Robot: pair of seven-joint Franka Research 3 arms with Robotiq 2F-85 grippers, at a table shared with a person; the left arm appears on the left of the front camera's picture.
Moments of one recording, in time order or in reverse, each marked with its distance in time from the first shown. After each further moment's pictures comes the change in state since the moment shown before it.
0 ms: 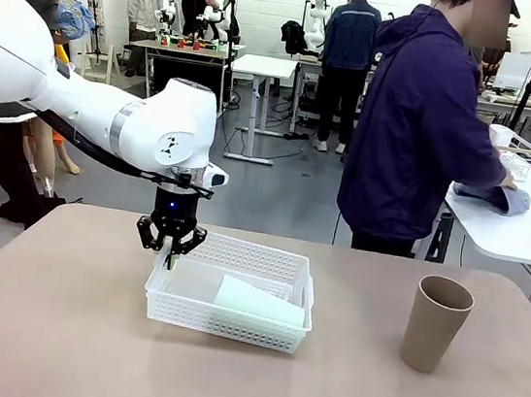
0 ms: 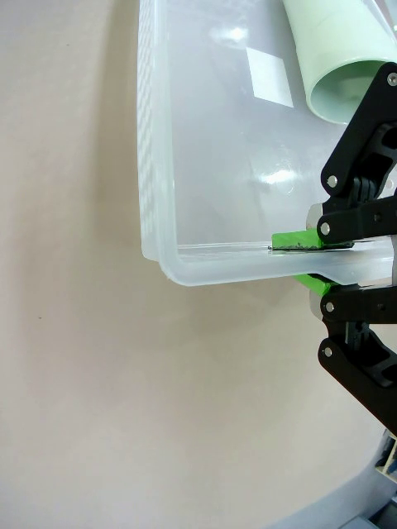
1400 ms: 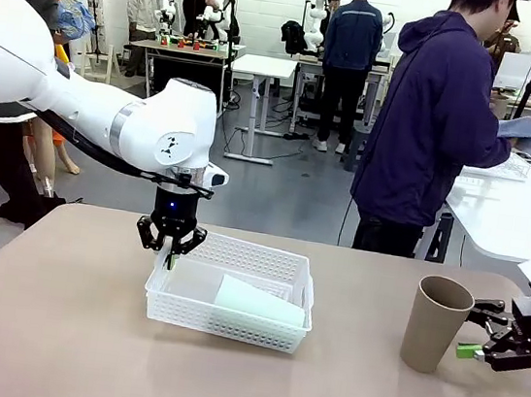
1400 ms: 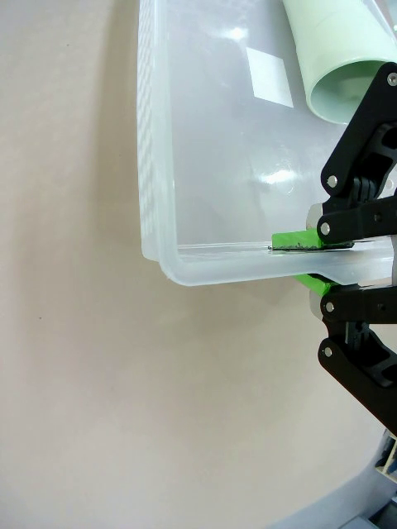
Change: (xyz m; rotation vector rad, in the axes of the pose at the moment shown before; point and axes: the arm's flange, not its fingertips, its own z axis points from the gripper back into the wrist) left arm 0.000 0.000 0.000 0.000 0.000 0.000; right arm -0.099 -0.054 -0.123 0.129 0.185 -0.049
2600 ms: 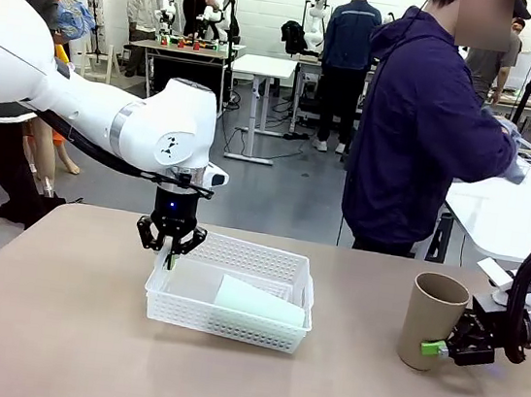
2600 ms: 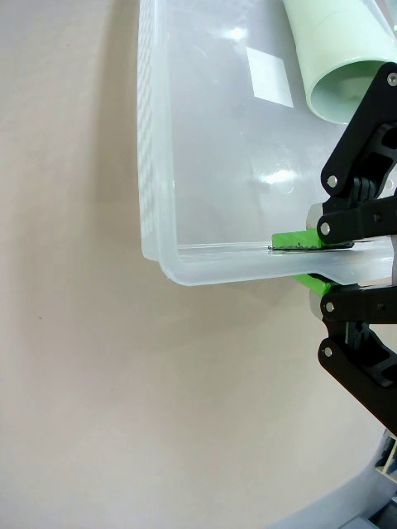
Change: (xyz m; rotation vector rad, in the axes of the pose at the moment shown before) left arm 0.000 0.000 0.000 0.000 0.000 0.000; right arm 0.002 -0.017 -0.051 0.128 -0.027 0.026
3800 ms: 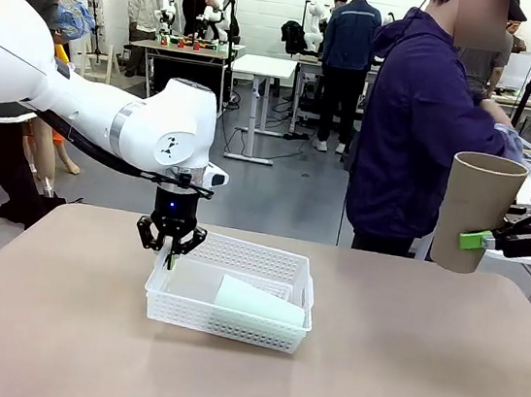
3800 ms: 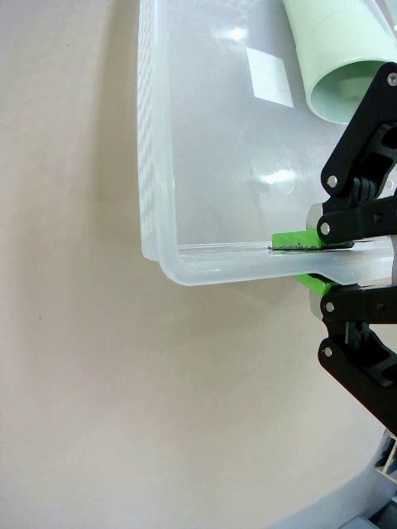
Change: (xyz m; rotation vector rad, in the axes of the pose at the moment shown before) left arm 0.000 0.000 0.000 0.000 0.000 0.000; right arm 0.224 0.068 0.051 -0.105 0.004 -0.028
